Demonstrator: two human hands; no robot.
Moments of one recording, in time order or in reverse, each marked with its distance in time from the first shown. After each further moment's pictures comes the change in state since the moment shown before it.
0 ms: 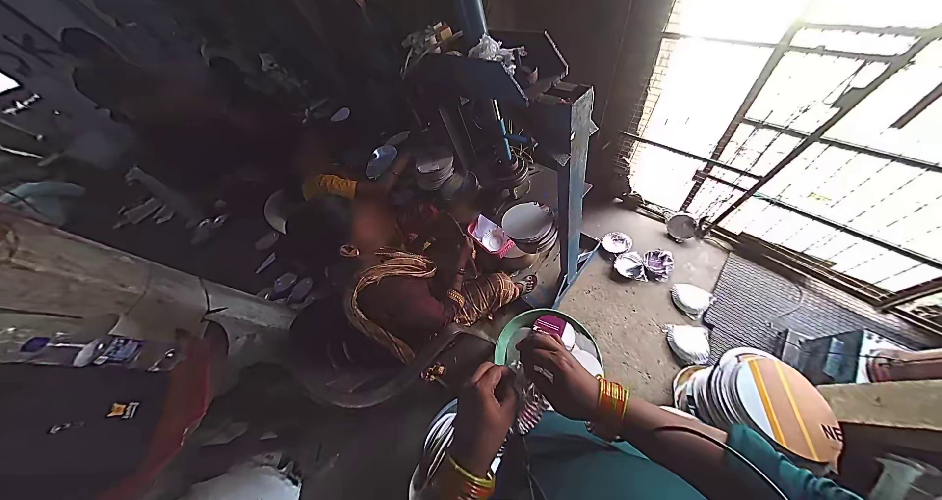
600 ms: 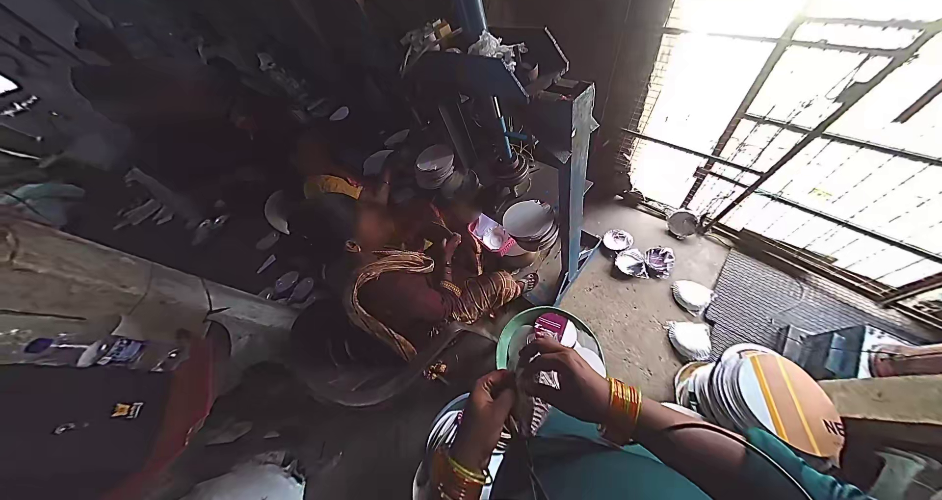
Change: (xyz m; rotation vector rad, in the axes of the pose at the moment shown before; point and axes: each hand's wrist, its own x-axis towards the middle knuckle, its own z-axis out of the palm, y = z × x) left_hand -0.010 -0.008 0.000 -0.890 -0.237 -0.517; right_hand -0.001 -0.008 -0.006 0.154 -0.035 -0.011
